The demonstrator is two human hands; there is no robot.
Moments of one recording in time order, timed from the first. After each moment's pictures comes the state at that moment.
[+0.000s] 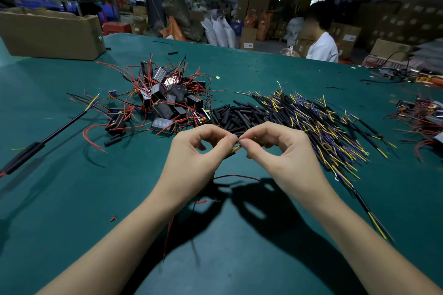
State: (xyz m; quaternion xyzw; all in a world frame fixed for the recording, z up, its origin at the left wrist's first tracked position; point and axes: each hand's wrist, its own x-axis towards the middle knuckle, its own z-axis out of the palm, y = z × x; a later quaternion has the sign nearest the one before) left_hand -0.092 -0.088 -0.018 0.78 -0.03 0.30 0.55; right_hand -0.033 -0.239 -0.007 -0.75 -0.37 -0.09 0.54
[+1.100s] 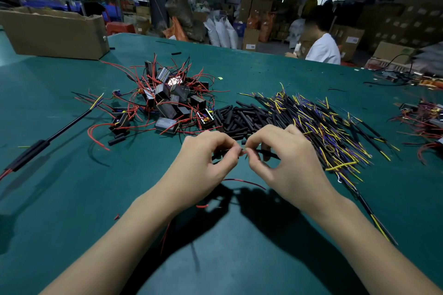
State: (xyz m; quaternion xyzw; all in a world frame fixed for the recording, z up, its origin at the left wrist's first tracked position) left_hand -0.089 -0.082 -0.022 0.86 -0.09 0.28 0.41; right_hand -0.031 -0.244 -0.007 -0.80 -0.46 -0.28 0.25
